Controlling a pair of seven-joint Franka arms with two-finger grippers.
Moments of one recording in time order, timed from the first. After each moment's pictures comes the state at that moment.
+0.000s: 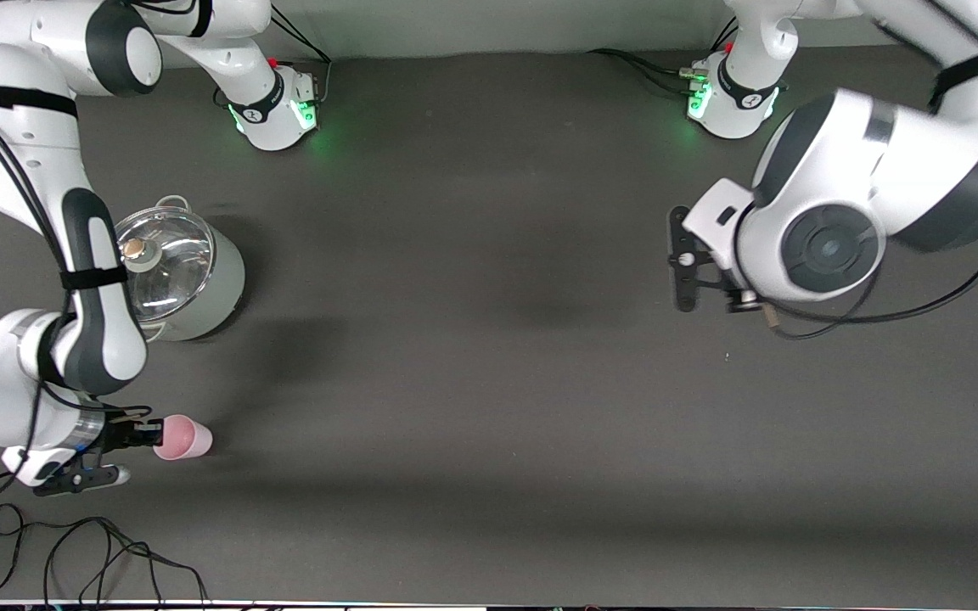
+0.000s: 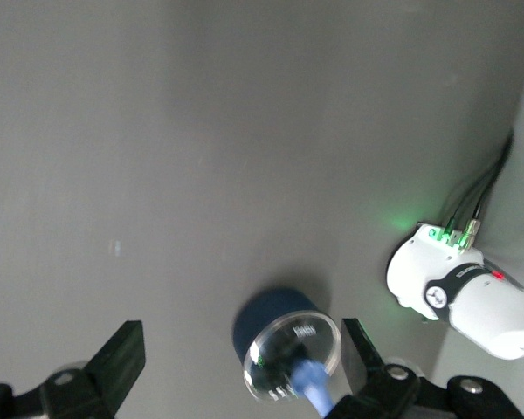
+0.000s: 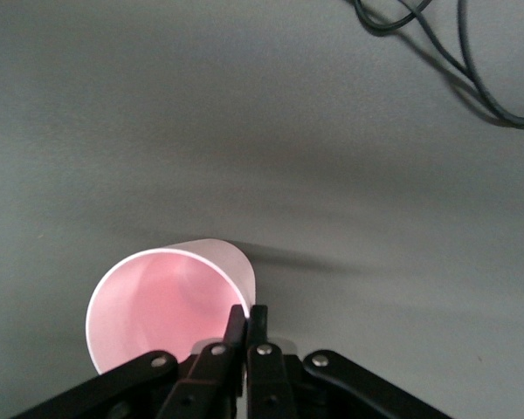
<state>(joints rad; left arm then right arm) -0.16 0.38 -0.26 -1.28 0.11 1.22 0.98 -0.05 0.78 -0.10 -1.39 0.09 2.20 -0.33</state>
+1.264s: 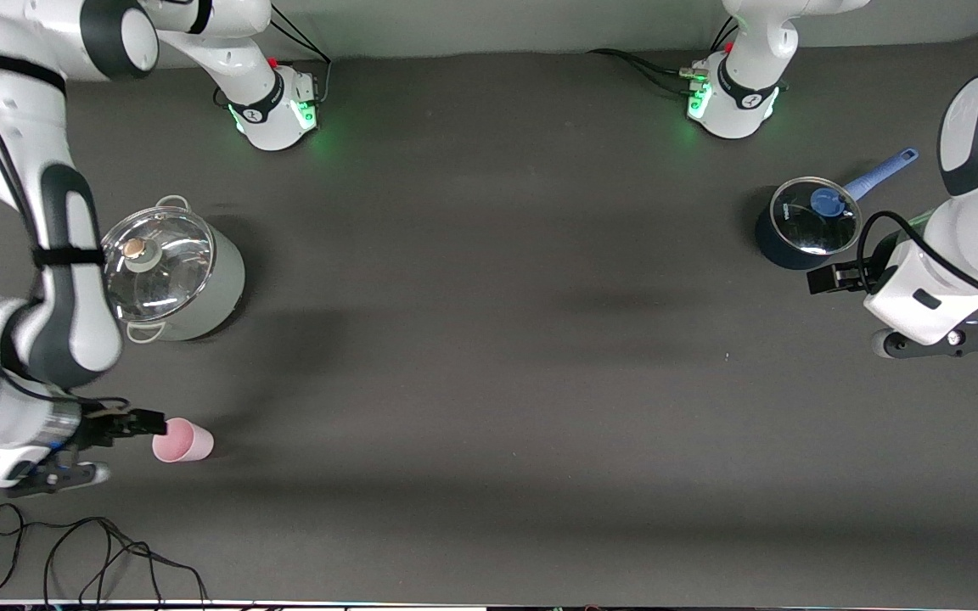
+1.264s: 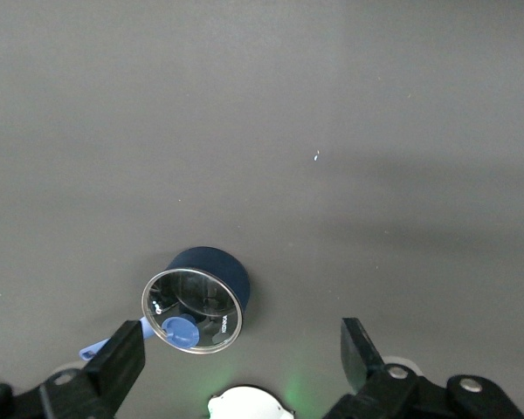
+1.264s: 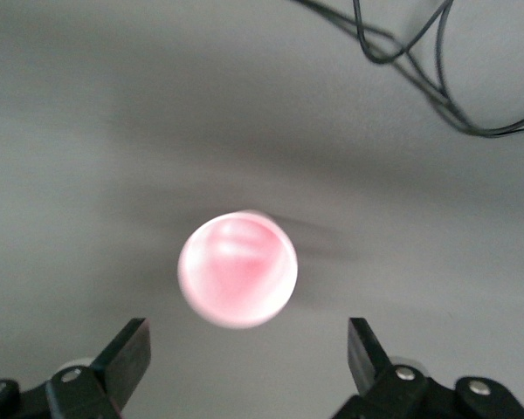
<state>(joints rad) 0.03 0.33 -0.25 -1.25 0.18 1.31 -0.27 -0.04 0.64 -0.10 -1.32 0.09 1.96 -0.32</state>
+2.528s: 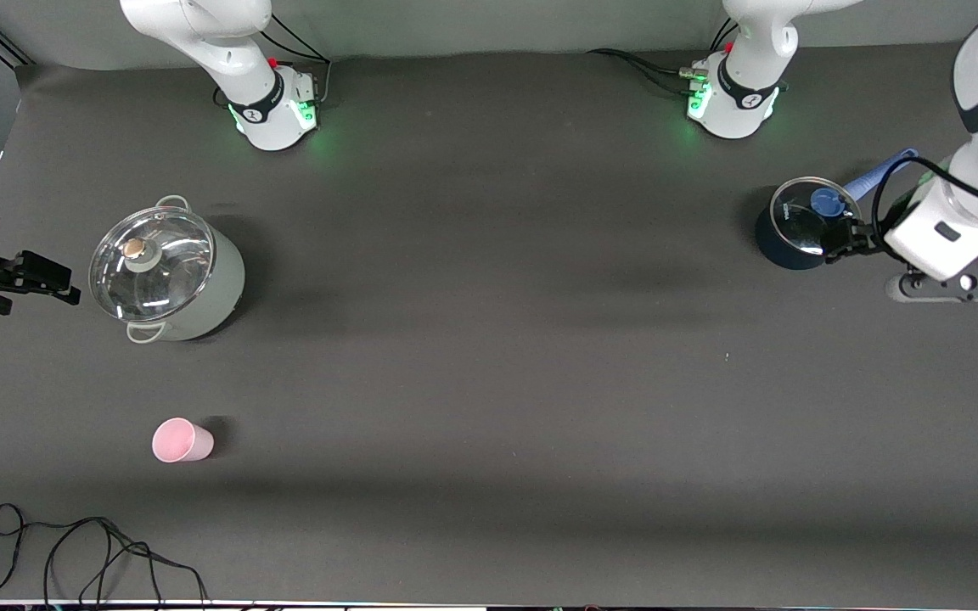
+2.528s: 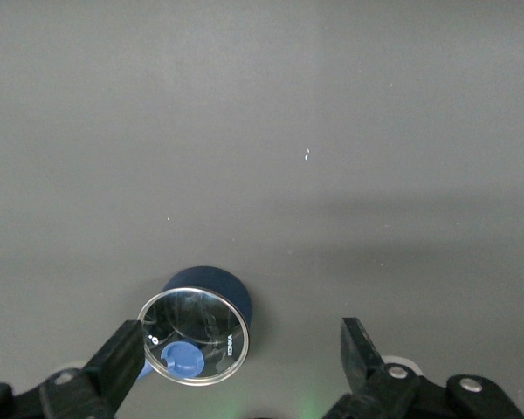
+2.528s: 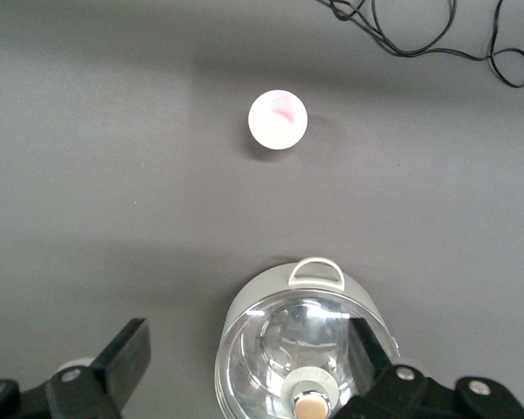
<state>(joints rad) 0.14 0.01 -0.24 -1.72 0.06 1.61 -0.09 -0.02 0.07 -0.12 -1.64 0.03 1.75 -0.23</state>
